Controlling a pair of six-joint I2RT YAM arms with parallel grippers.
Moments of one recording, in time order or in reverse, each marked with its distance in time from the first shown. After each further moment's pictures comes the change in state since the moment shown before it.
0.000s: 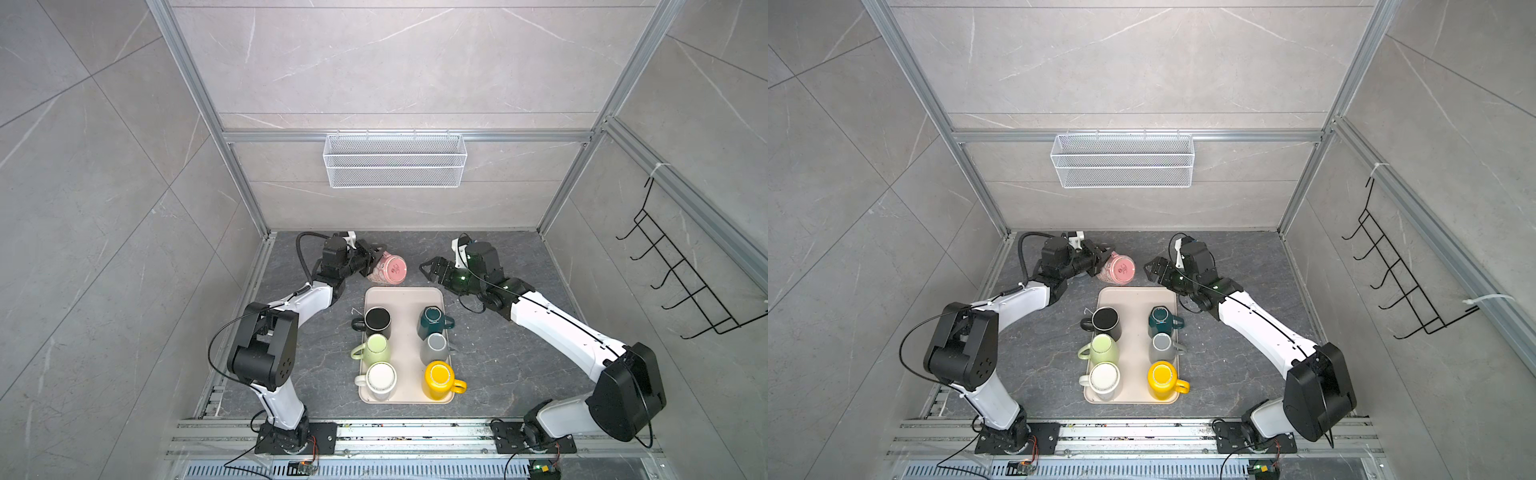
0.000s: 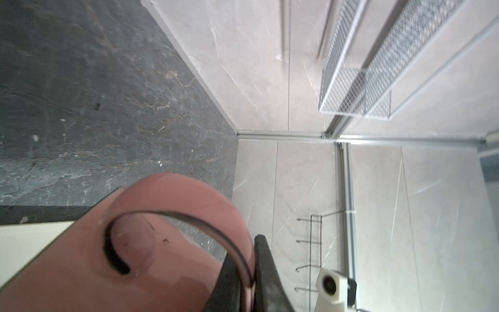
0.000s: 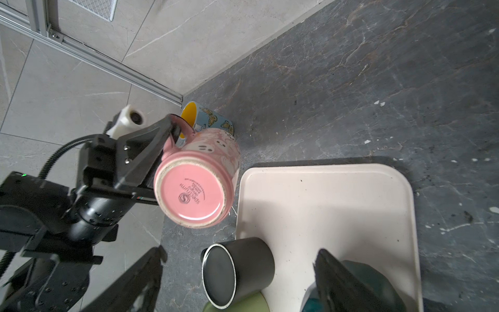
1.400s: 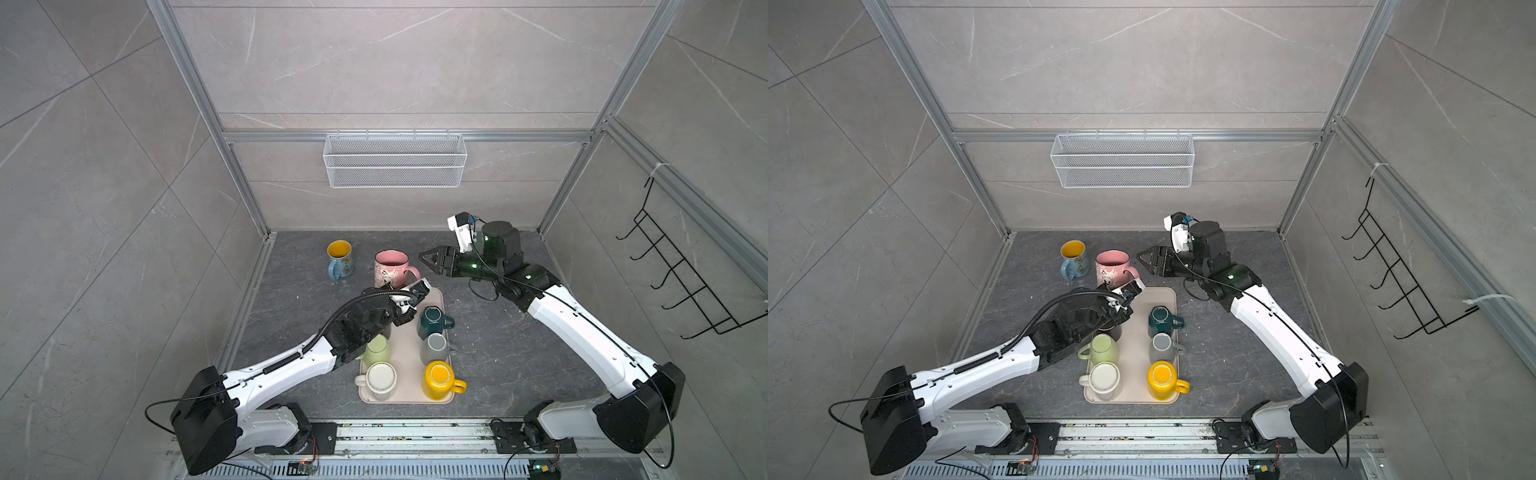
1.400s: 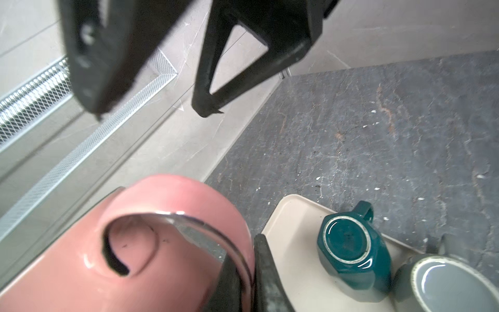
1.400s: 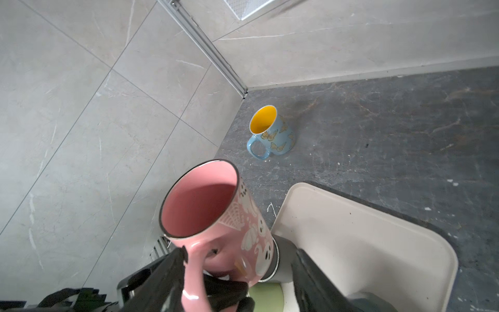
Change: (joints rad) left arm -0.572 -0.457 -0.269 -0.191 -0.742 1.863; right arm 0.000 -0.063 0.241 -0.165 -0.232 -0.288
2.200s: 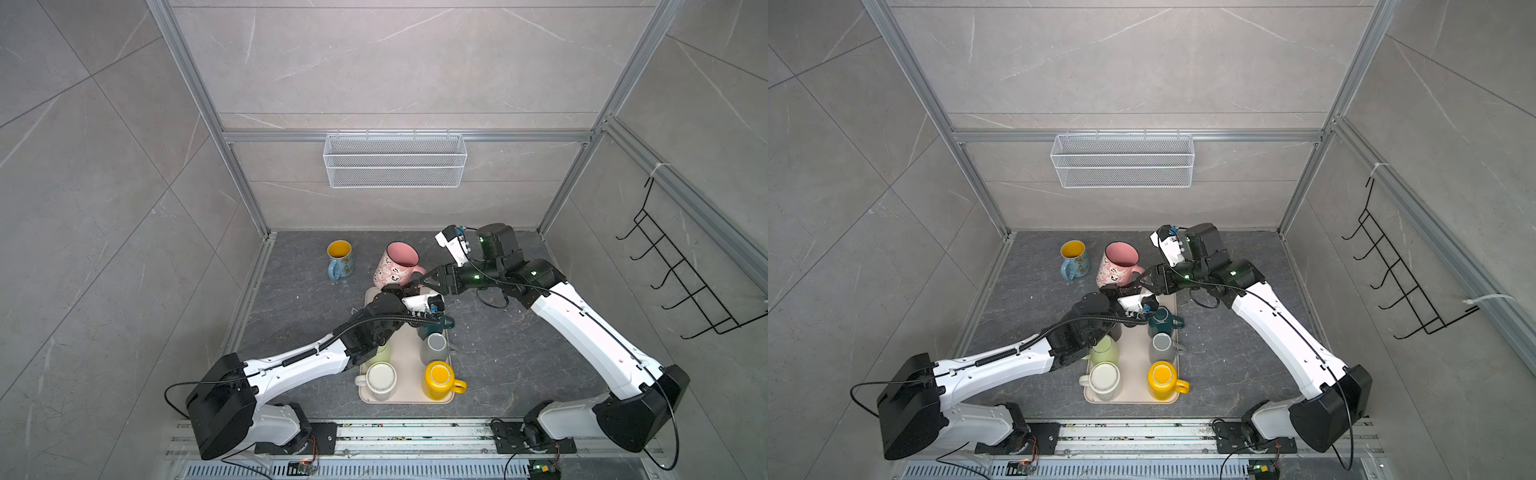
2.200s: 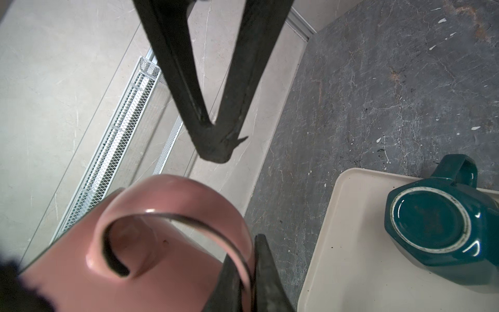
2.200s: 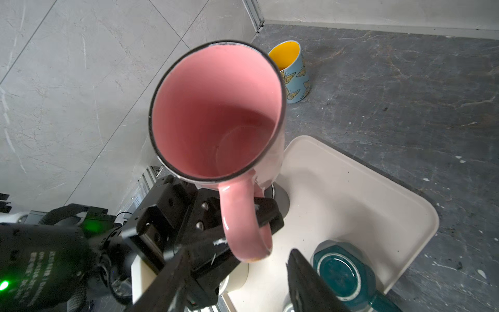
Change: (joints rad) left arm -0.066 0.088 0.000 0.129 -0.185 0.384; right arm 0.028 0.014 0.085 -0.321 -0.081 -0.277
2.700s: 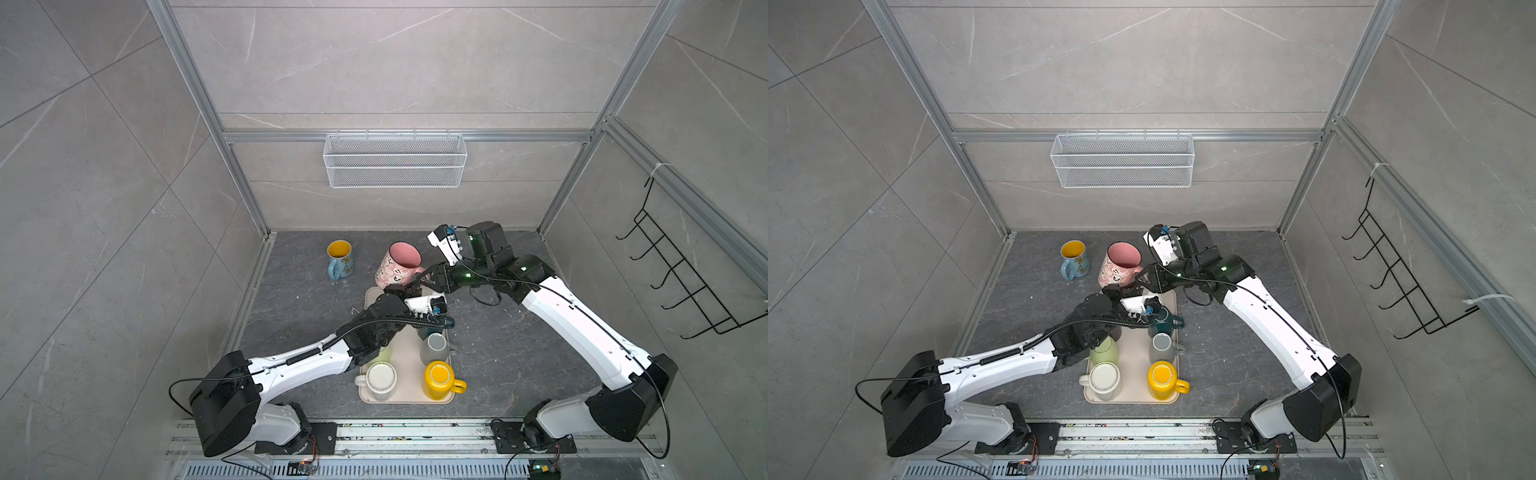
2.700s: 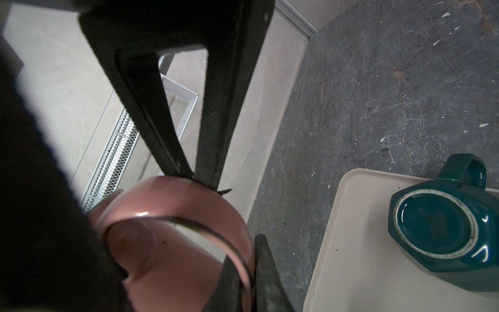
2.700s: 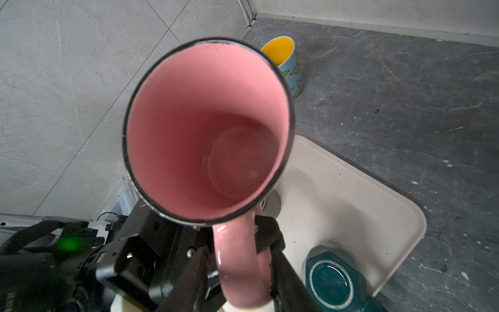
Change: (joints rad) left arm -0.011 0.018 0.000 0.029 -0.015 0.029; right arm 0.038 0.053 0.052 -0.028 0.075 -0.024
